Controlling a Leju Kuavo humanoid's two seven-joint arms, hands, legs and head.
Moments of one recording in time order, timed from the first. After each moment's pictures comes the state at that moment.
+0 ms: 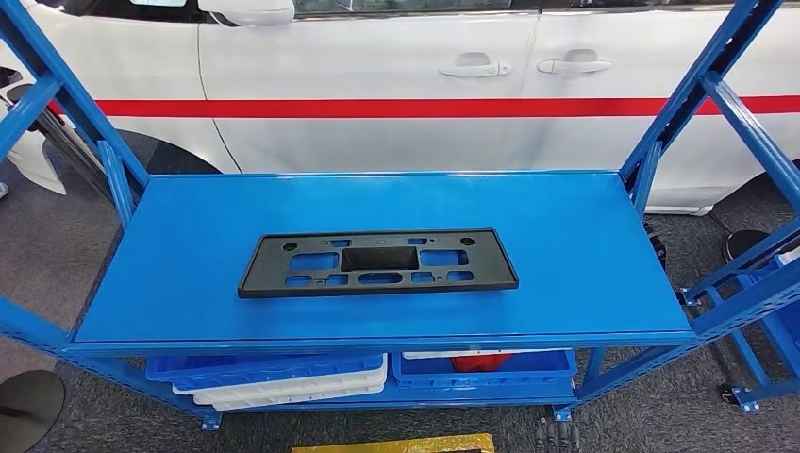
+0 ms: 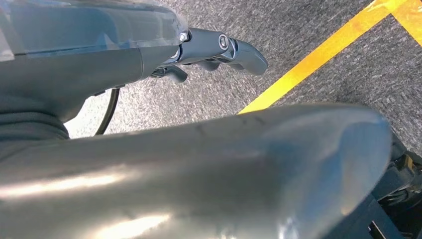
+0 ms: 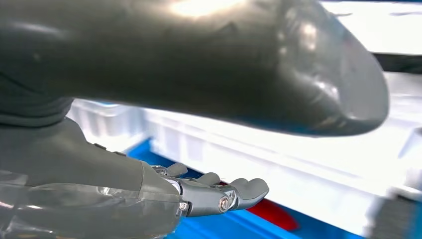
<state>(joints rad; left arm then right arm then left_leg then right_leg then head) -0.12 -0.14 -0.49 -0.19 -0.10 0.10 0.10 -0.14 0.13 -1.04 -0.21 -0.44 0.81 -0.31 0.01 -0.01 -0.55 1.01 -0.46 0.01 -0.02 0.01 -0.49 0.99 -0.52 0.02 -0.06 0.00</state>
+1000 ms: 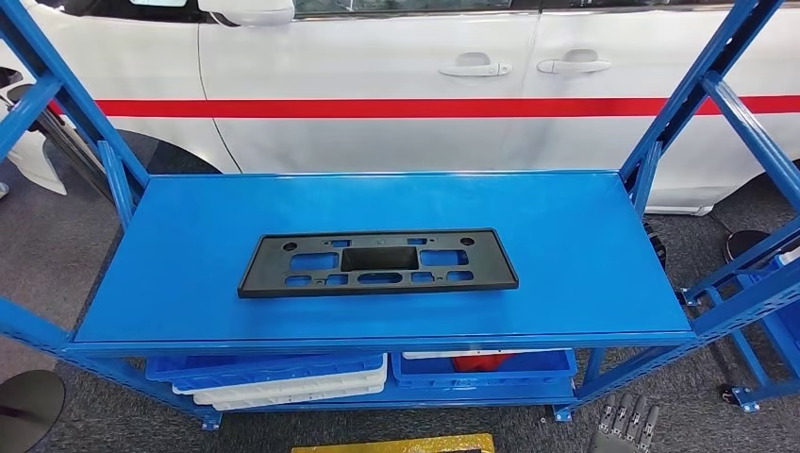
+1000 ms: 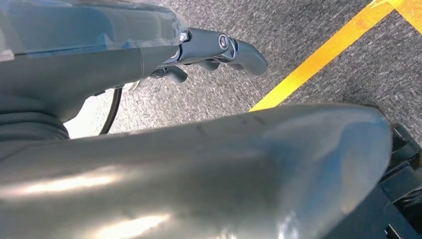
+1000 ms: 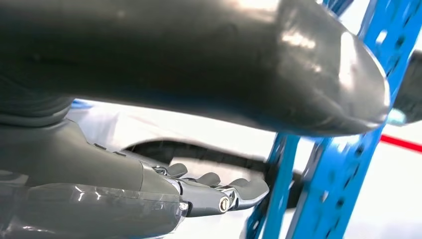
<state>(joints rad) -0.12 -0.13 -0.49 -0.19 -0.13 0.06 0.12 -0.19 0.08 -1.12 -0.31 -0.71 1.13 -0.31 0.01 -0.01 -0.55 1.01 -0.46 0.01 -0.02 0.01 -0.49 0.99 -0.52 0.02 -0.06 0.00</state>
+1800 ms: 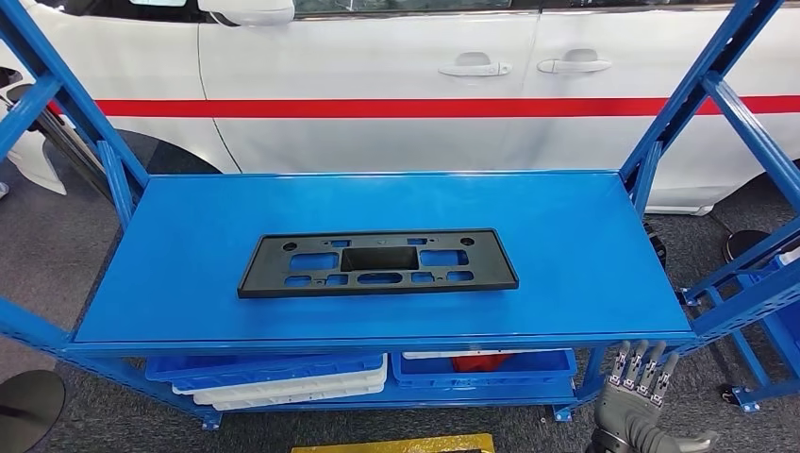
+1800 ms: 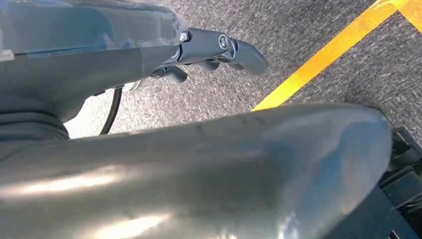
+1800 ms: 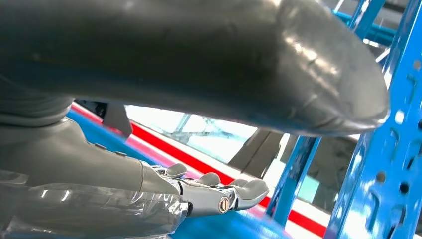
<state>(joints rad) -0.12 -0.13 -0.49 -0.18 -0.13 0.06 0.12 -0.19 0.12 -0.82 -0.58 -0.95 1.20 -0.31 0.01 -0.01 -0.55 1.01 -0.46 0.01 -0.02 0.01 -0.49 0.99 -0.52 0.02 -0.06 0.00</state>
